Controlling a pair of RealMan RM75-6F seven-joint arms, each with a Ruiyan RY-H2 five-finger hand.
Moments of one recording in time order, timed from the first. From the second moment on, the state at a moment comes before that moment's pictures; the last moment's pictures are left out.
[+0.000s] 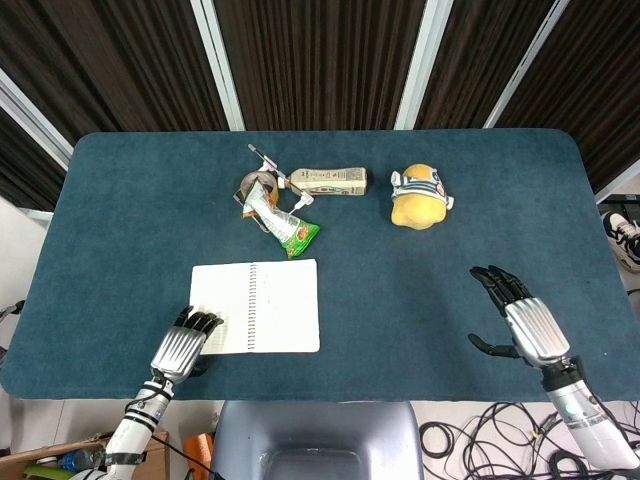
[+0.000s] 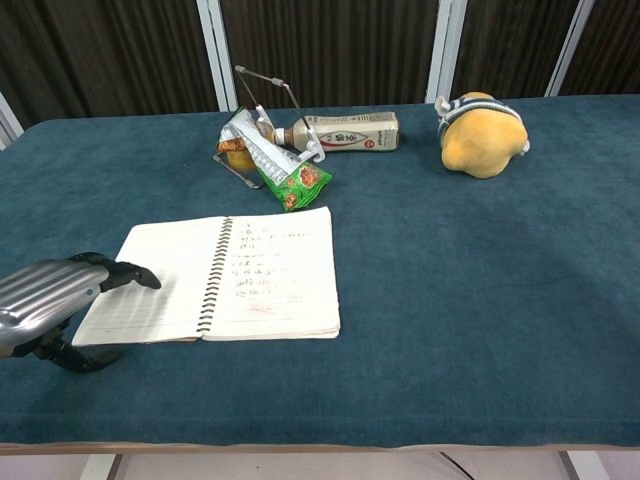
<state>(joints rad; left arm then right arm) -0.38 -1.61 -0.06 -1.45 1.32 1.07 0.45 0.30 -1.13 0.00 -1.58 -1.62 1.35 0.27</state>
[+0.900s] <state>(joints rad) -0.42 -1.79 -0.03 -0.99 1.52 1.24 0.14 0.30 -1.13 0.01 -1.57 -1.64 1.35 0.28</state>
